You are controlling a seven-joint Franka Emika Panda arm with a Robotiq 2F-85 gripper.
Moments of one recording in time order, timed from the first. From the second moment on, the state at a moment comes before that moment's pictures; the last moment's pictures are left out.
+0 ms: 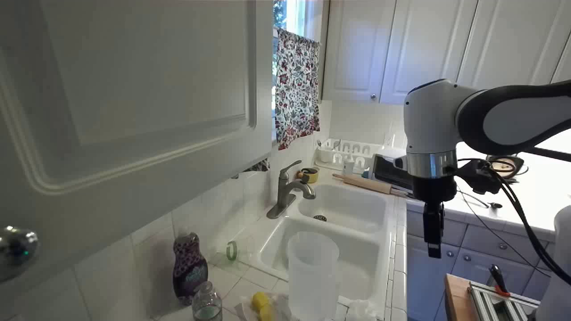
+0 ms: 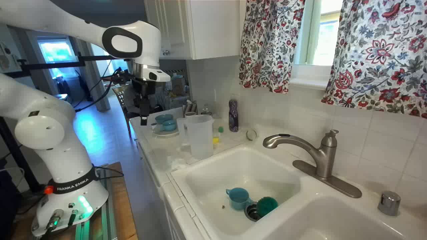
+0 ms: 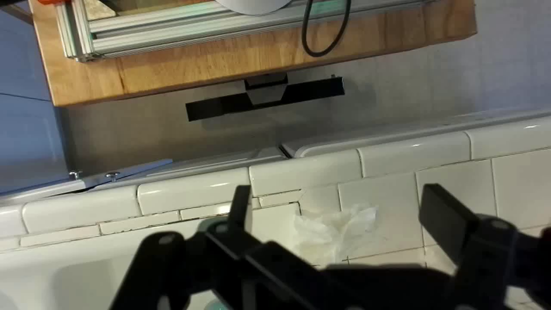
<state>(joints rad) -0.03 -0.71 0.00 -2.71 0.04 1.76 0.13</state>
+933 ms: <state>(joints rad) -0.01 -0.69 0.14 -2.71 0.19 2.05 0.42</state>
